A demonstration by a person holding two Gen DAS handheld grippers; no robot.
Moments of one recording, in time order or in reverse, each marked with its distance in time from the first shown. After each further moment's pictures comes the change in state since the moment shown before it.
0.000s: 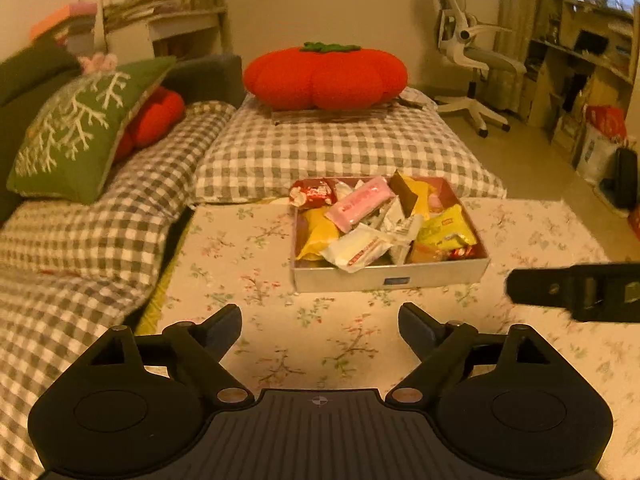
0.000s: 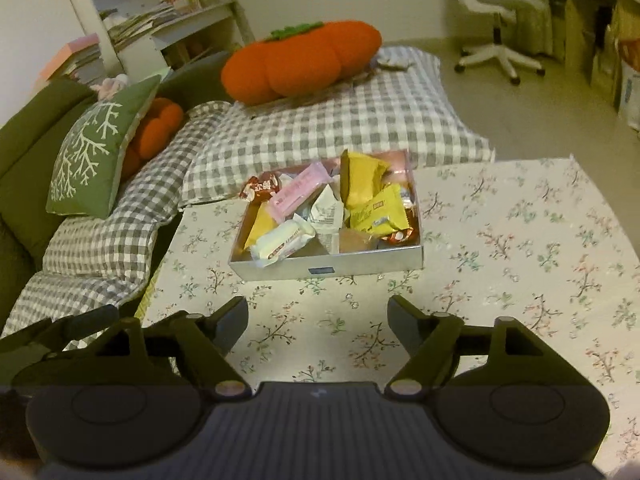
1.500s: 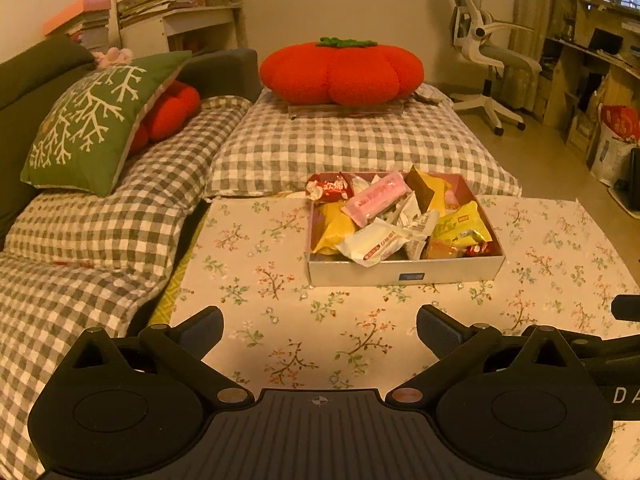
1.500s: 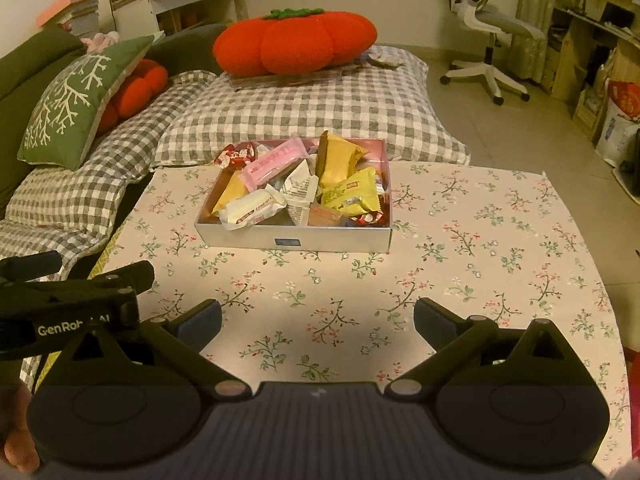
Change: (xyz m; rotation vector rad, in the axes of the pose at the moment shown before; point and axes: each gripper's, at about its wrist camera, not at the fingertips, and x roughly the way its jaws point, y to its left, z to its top) left arm -0.002 0.005 -0.003 -0.031 0.013 0.029; right arm 0.003 0.012 -0.022 -0.119 0.026 -0.139
